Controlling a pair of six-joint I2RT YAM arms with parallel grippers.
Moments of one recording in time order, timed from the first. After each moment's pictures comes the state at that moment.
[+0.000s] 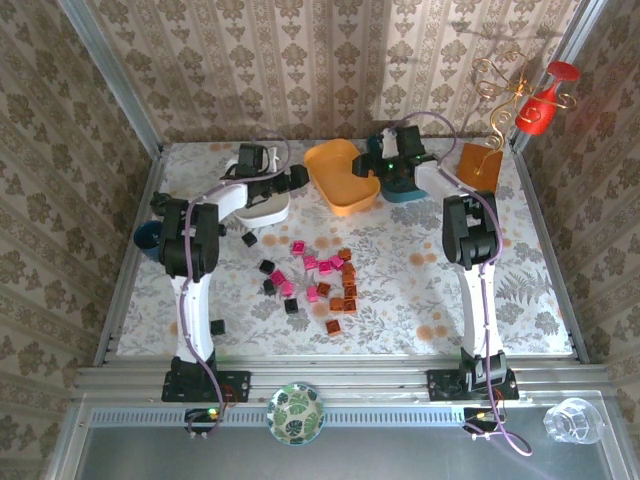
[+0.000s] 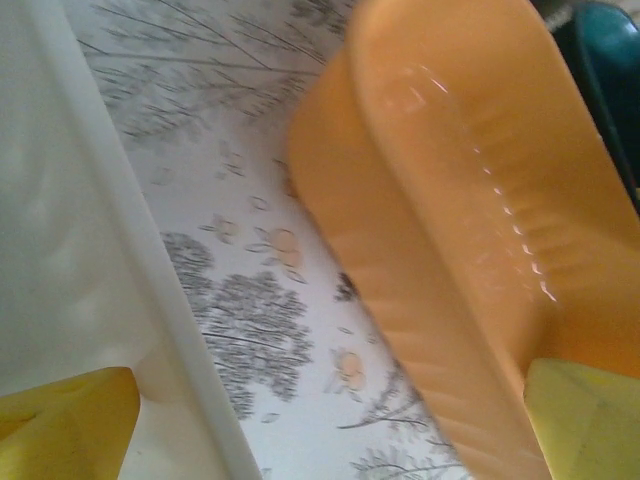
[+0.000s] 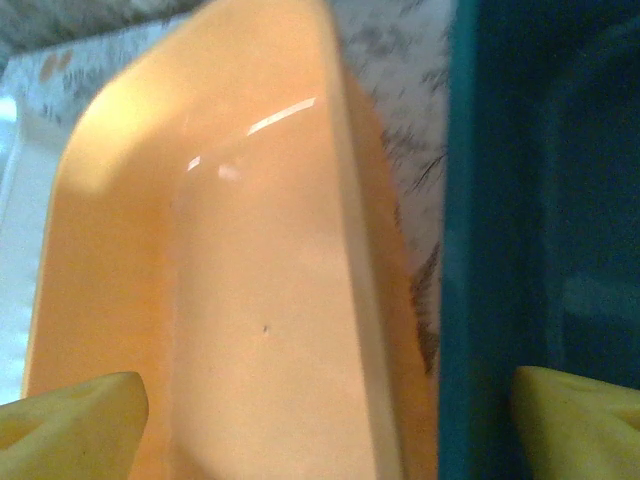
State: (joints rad) left arm -0.28 2.20 1.58 -0.09 0.49 -0.43; right arm 0.17 2.38 1.91 -0.31 -0.47 0.27
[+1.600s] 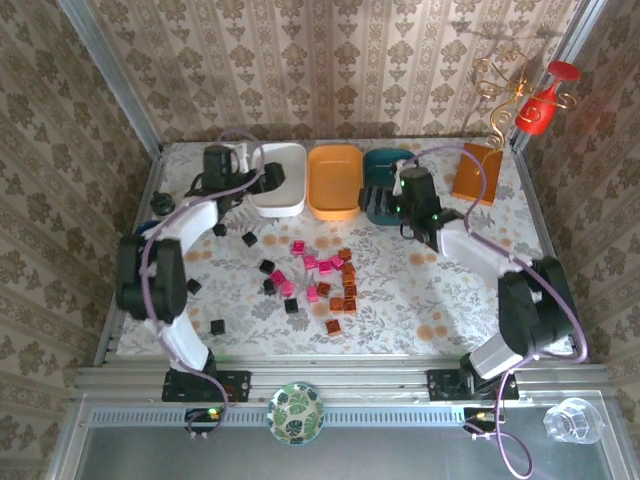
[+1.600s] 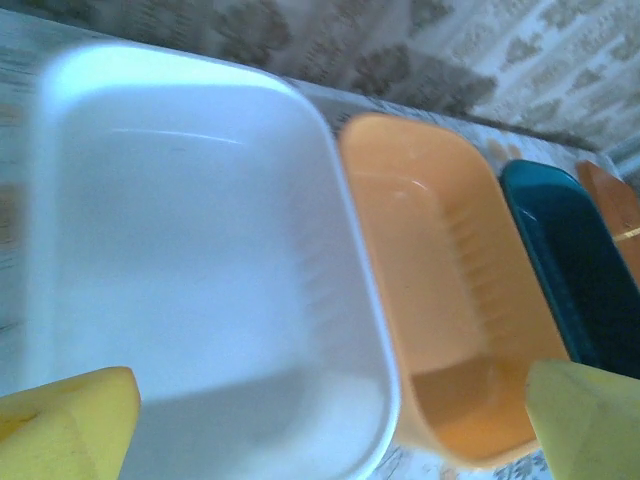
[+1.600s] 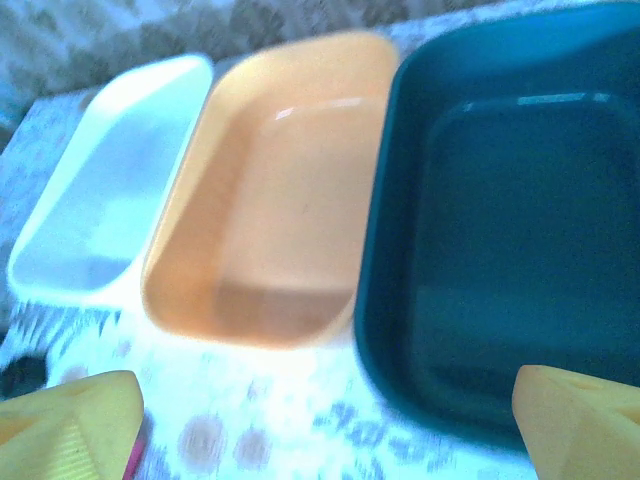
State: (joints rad) left arm -0.19 1.68 1.15 -0.01 0.35 -0.36; right arm 0.37 1.51 0.98 -0.03 -0.02 0.39
